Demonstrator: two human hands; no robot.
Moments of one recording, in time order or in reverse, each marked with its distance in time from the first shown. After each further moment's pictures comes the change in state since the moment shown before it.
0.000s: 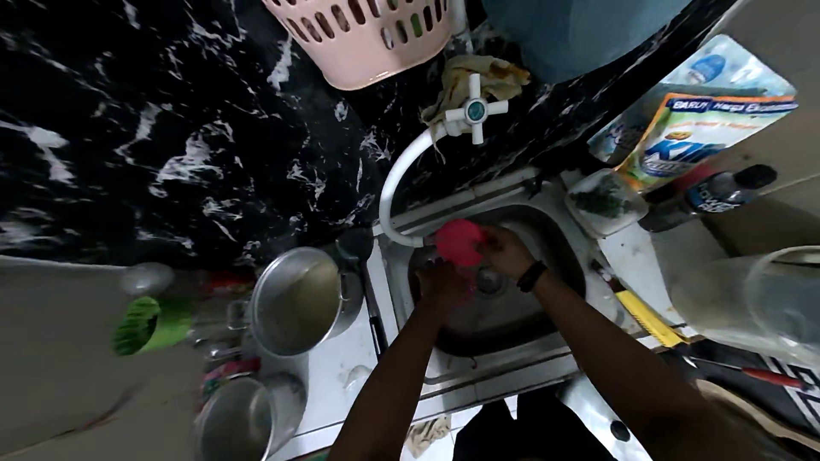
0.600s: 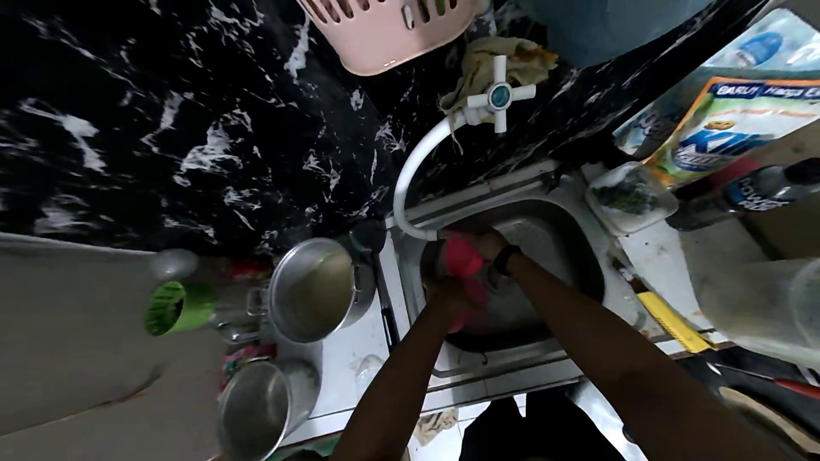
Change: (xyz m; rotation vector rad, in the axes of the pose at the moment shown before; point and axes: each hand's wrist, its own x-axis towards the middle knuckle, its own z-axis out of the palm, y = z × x) left_hand -0.026 -0.004 0.002 0.173 -0.266 -0.085; right_hand 0.062 0.020 0.064 -0.128 -0.150 0.251
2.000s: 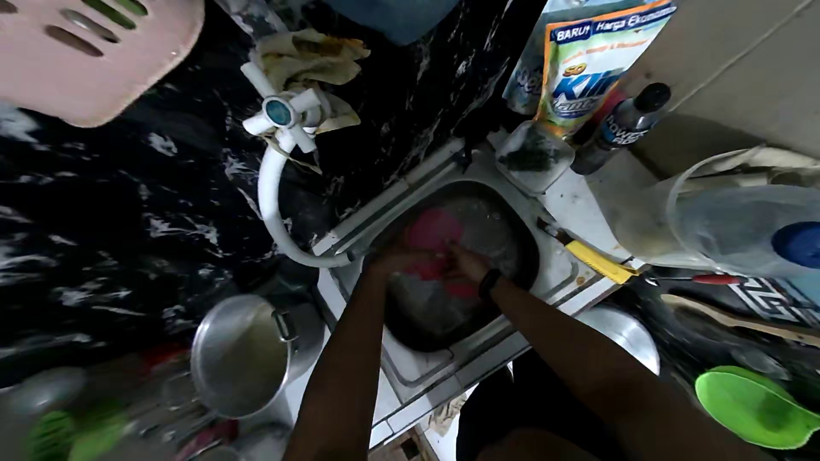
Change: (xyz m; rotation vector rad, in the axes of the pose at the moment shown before) left_hand 0.047 0.016 -0.069 -0.485 0.155 0.365; right_hand -0.077 0.079 -0.003 0.854 0.043 0.231
